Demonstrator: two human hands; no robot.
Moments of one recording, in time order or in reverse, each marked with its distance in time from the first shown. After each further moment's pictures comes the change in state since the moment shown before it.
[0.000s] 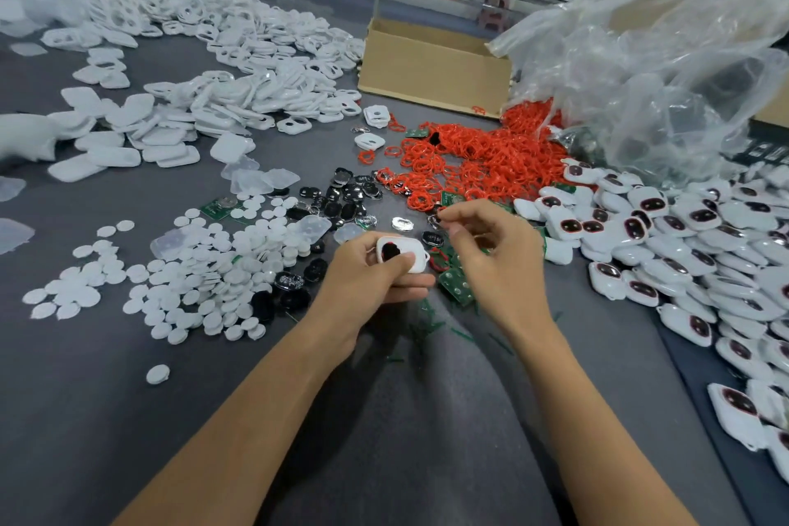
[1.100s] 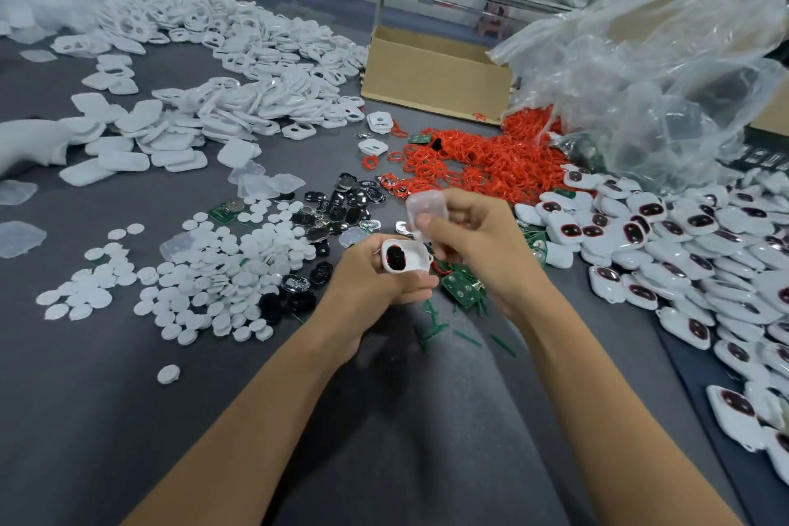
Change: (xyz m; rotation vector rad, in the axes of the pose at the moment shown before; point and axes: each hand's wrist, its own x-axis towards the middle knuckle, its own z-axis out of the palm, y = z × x) left_hand -0.002 -0.001 -0.004 -0.004 -0.072 0.025; right_hand 0.019 -0.017 0.001 0.378 -0.357 0.138
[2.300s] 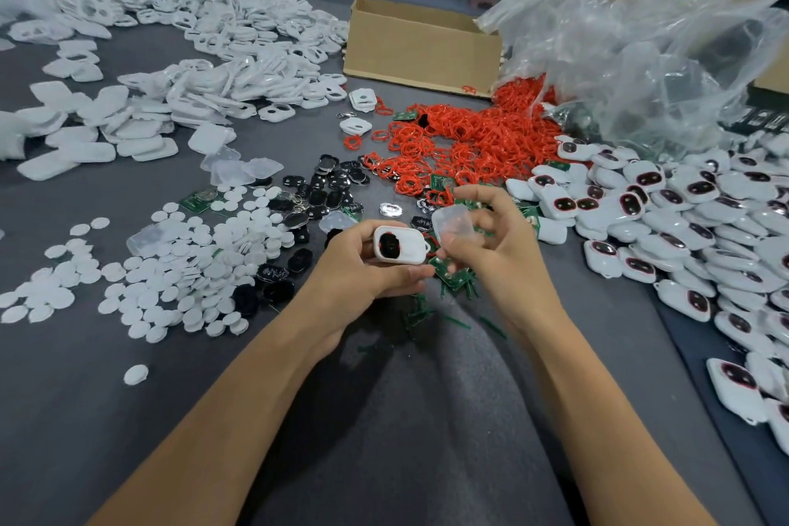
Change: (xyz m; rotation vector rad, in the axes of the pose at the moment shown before) left_hand -0.003 -0.001 0.002 0.057 -0.080 -0.040; right_hand -0.032 0.023 -0.012 0.099 0.236 0.088
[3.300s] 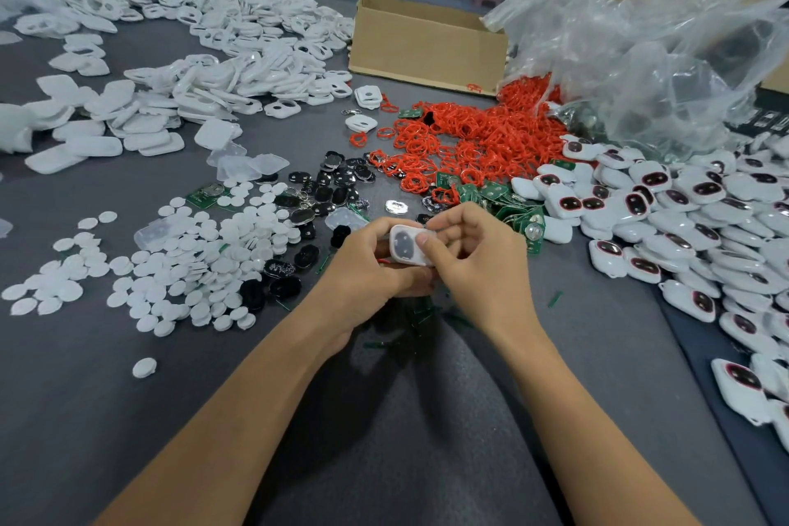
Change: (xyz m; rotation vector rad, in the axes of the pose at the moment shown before) left_hand 0.004 -0.004 -0.002 0.111 -0.038 0.045; right_hand -0.002 0.012 0.023 -0.423 0.115 -0.157
